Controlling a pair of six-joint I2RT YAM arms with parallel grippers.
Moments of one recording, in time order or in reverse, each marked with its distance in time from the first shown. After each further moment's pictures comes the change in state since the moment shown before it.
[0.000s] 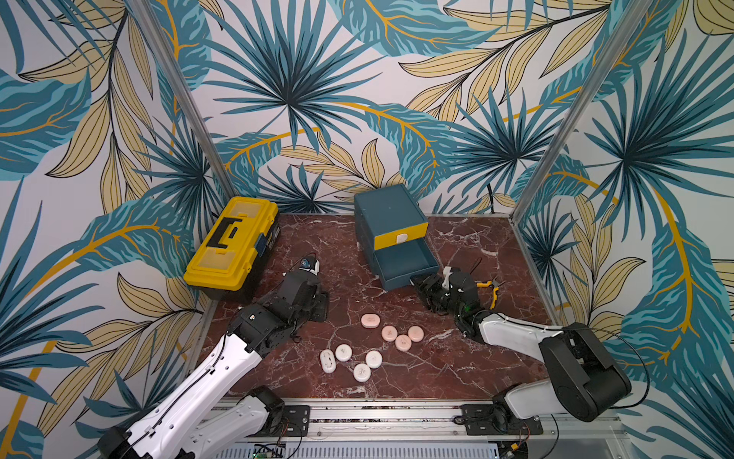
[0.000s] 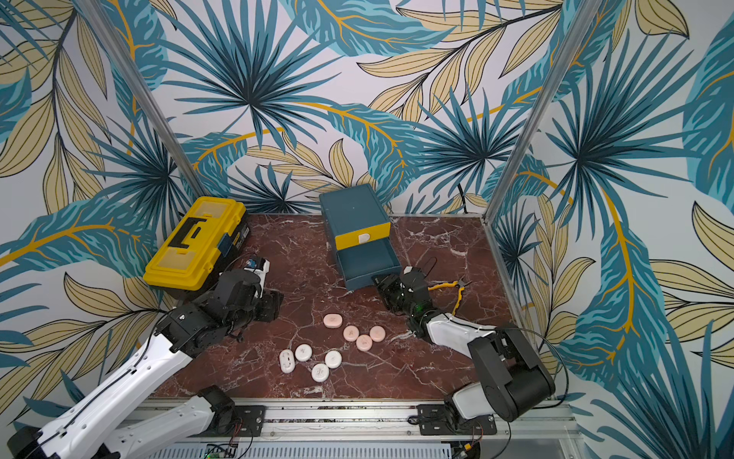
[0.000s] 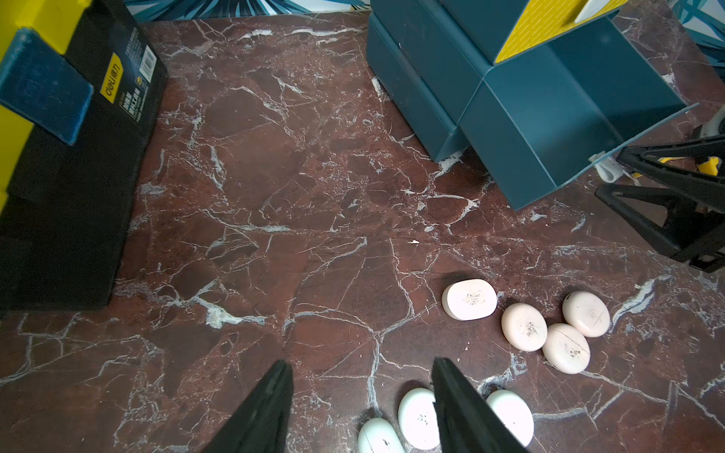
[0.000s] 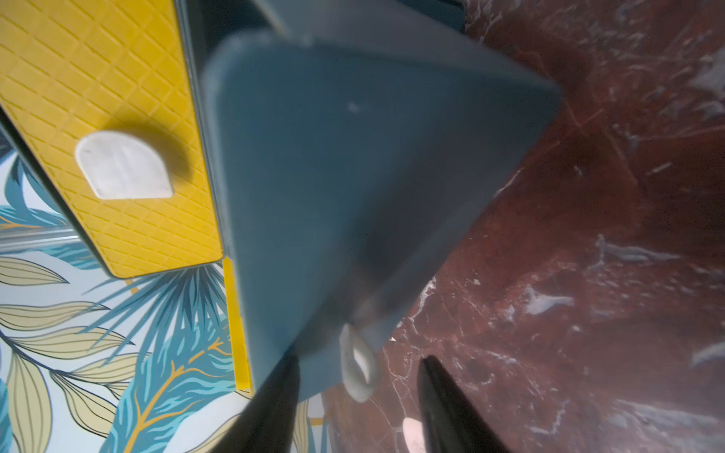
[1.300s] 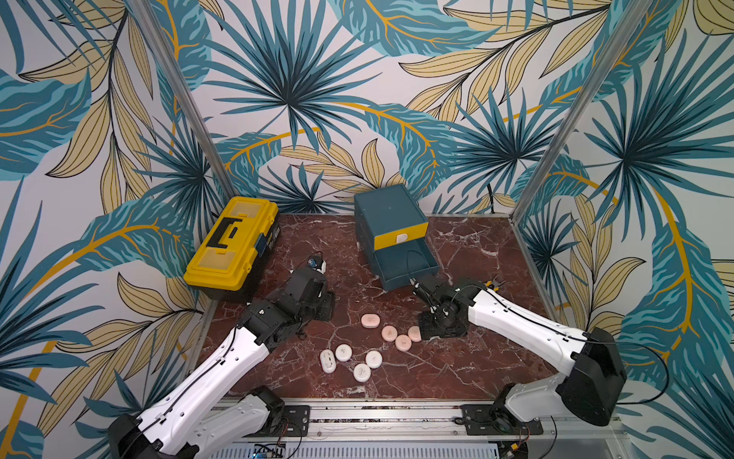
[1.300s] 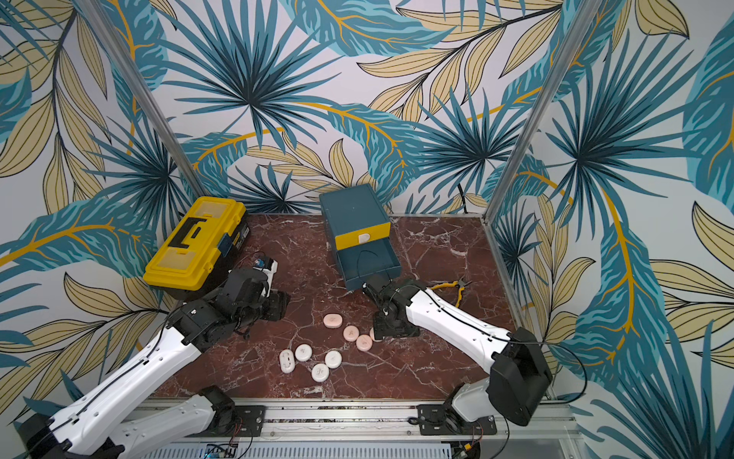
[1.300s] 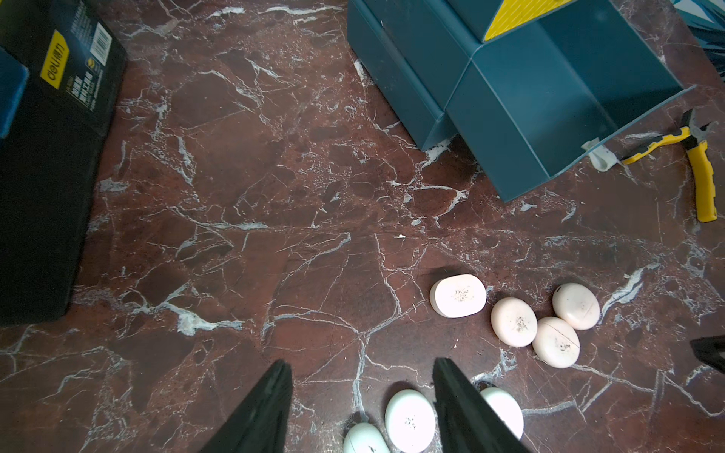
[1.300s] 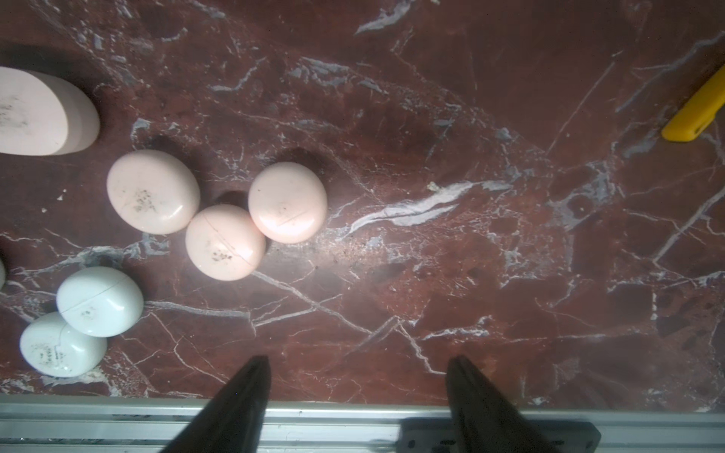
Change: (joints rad) left arm 0.000 0.053 -0.015 0.045 0.050 0.000; right arm 0.333 0.030 0.592 -1.636 0.345 -0.690
